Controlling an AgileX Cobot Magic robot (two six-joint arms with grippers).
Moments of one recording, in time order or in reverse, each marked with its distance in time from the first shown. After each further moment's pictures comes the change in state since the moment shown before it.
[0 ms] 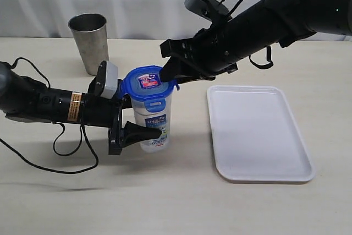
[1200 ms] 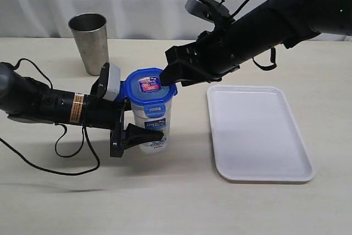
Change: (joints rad) left arm -0.005 0.000 0.000 0.004 0.004 0.002; right arm -0.028 -0.030 0.005 0.002 0.027 -0.111
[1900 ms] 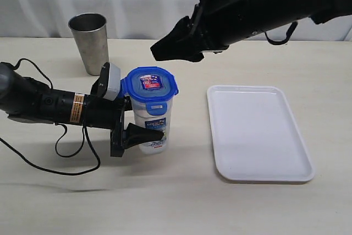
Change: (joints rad) left arm -0.001 0.000 0.000 -0.002 0.002 -0.006; right arm 0.006 -0.194 0.020 0.157 0.046 -0.543
